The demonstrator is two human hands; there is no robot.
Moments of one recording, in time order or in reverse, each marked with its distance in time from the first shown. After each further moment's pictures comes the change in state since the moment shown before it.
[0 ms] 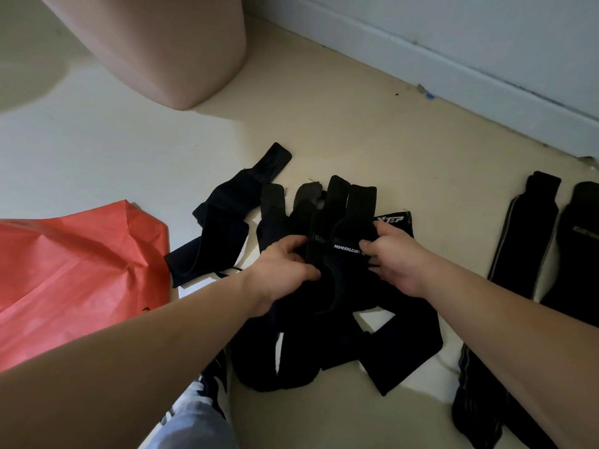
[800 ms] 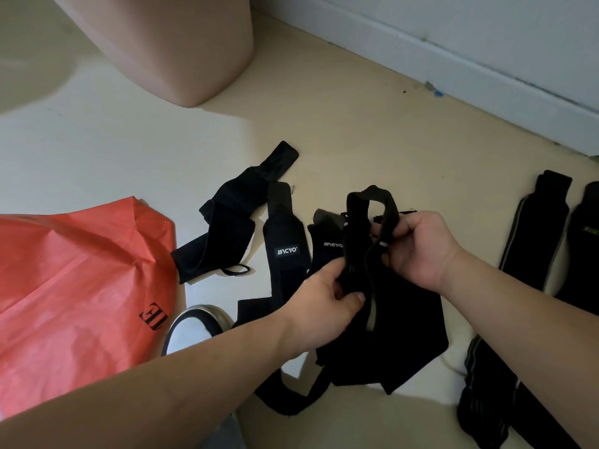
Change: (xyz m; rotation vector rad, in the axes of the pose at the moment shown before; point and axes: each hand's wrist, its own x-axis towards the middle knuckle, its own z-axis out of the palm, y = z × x) left_hand -0.054 0.000 0.048 0.096 -0.140 0.164; right_hand -0.005 -0.012 -0.014 0.482 -0.100 -0.038
